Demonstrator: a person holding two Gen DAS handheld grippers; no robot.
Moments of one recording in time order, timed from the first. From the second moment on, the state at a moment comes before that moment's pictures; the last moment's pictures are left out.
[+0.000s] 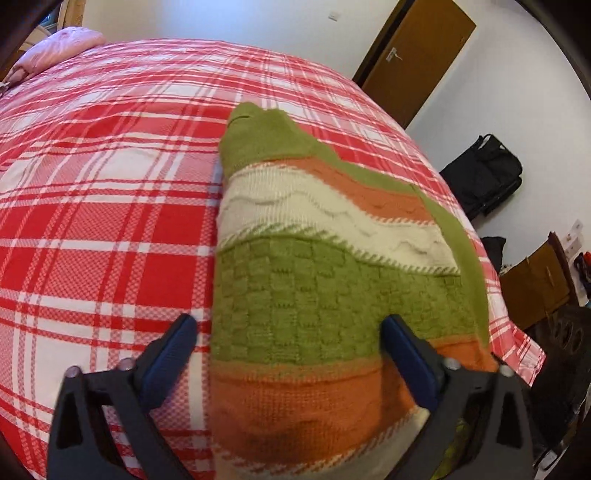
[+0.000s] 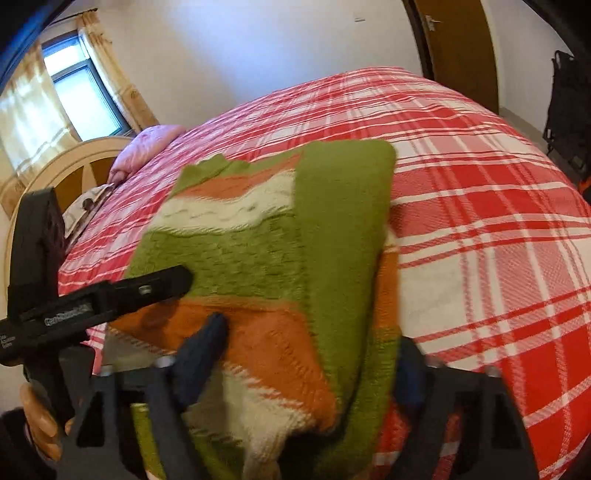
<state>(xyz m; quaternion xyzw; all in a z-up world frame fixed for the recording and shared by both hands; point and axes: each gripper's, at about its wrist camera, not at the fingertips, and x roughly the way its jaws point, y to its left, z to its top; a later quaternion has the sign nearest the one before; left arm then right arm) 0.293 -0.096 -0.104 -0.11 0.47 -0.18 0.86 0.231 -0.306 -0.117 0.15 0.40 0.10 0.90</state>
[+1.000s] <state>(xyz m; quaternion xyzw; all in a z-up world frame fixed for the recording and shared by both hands) 0.254 -0.222 -0.019 0.00 0.36 -0.26 0.90 0.126 -0.380 -0.035 0.16 0.29 0.00 0.94</state>
